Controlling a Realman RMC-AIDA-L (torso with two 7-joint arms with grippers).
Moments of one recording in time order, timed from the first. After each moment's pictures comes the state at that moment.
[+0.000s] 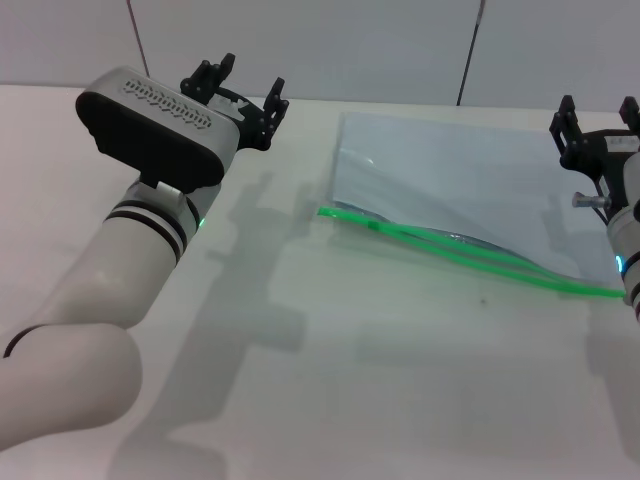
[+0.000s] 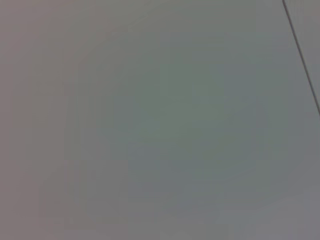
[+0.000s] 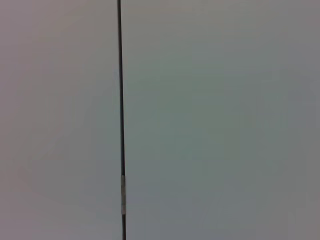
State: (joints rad) left arm -0.50 -2.03 2.28 0.80 1.93 -0.66 -2.36; right arm 0.56 2.04 -2.58 -0.60 -1.49 0.95 2.66
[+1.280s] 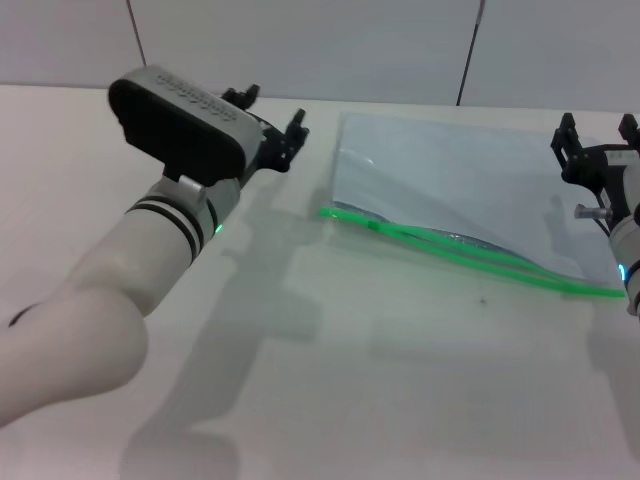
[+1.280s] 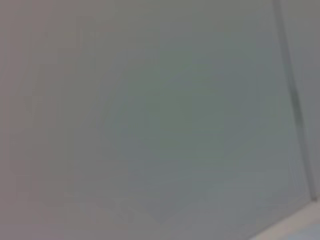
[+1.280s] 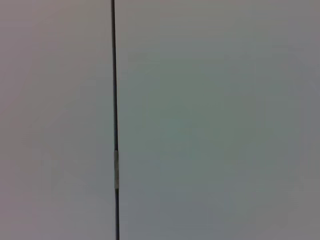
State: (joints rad) left arm -0.50 -2.02 2.22 0.88 1.80 -0.44 -2.21; right arm 0.55 2.04 -2.56 -0.58 -1.49 0.89 2.66
